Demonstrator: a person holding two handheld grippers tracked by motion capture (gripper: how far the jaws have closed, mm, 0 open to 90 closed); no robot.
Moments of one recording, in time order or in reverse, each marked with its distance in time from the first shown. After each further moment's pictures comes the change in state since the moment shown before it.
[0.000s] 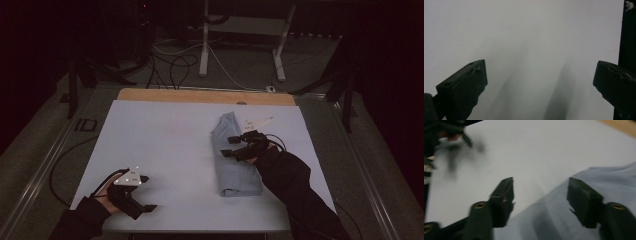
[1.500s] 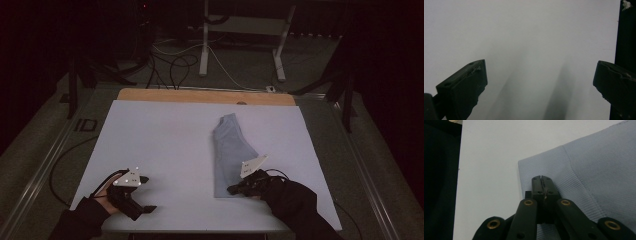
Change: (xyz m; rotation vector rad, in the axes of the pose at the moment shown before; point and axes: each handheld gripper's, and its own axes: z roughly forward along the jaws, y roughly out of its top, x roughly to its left) left arm -0.002 0.000 -0.002 0.001 -0.012 0.012; right arm 0.048 -0.082 0.010 0.203 0.175 -0.115
